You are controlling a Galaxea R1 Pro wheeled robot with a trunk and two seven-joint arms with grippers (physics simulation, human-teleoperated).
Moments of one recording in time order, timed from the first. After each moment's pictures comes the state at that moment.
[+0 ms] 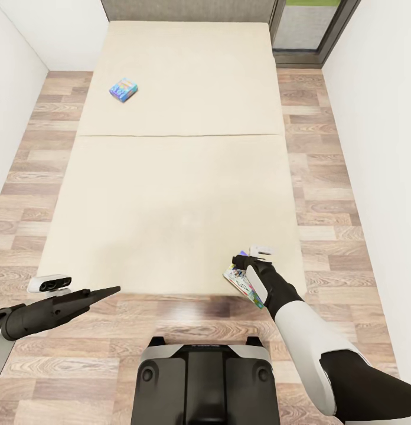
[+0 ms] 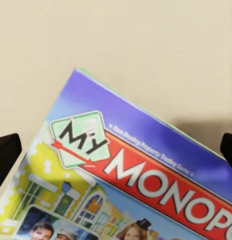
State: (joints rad) left arm -0.36 0.36 0.25 -1.47 0.51 0.94 -1.57; right arm -0.98 0.15 0.06 -0.56 -0.21 0.36 -0.26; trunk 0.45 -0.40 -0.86
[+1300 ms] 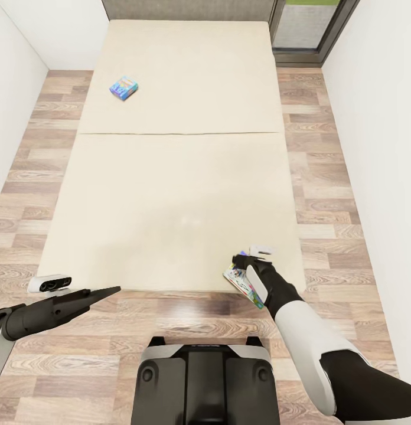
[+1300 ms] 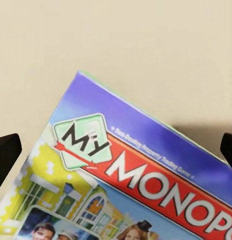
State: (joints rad) left arm -0.36 0.36 0.25 -1.47 0.51 0.94 -1.57; right arm -0.98 0.15 0.06 -0.56 -0.21 0.36 -0.26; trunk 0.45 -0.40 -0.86
